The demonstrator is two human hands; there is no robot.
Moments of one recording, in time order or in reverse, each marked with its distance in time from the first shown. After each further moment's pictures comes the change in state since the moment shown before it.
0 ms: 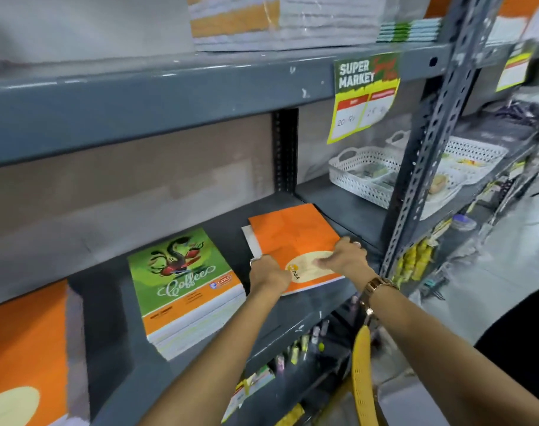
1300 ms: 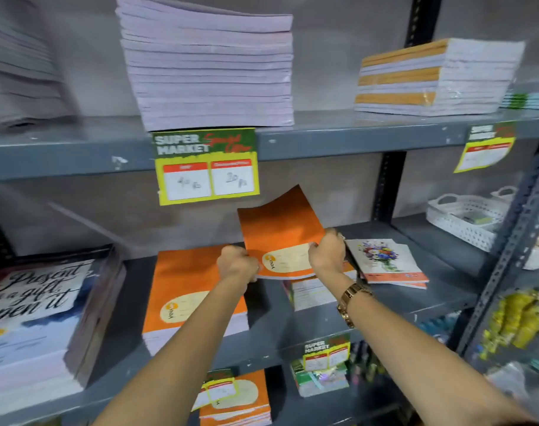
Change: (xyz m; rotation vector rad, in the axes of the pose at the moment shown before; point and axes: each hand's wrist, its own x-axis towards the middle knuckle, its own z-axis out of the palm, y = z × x) left_hand -0.136 -0.162 -0.209 -0.580 0.531 -0.229; right_hand -0.220 -0.181 0.065 0.428 0.300 -0.487
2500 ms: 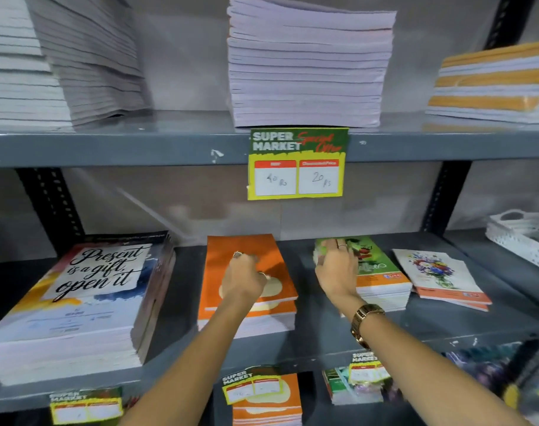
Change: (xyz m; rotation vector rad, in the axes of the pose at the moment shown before) left_hand 0.011 -0.045 -0.069 0.530 0.029 0.327; right_hand -0.039 -0.022 0.056 -0.295 -0.022 -0.377
